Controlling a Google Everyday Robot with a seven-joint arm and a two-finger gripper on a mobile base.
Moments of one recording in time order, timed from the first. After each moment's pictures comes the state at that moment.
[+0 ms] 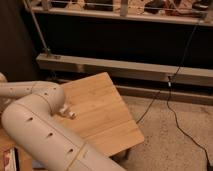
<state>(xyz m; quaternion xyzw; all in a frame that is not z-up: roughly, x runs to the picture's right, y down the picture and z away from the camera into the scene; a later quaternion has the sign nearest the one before) -0.570 0.139 0.846 -0.33 0.13 0.56 0.75</state>
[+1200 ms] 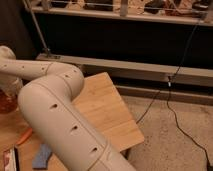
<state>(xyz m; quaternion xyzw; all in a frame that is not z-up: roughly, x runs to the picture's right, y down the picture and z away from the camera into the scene) -0.465 0.021 0.761 -0.35 0.11 0.55 0.75</state>
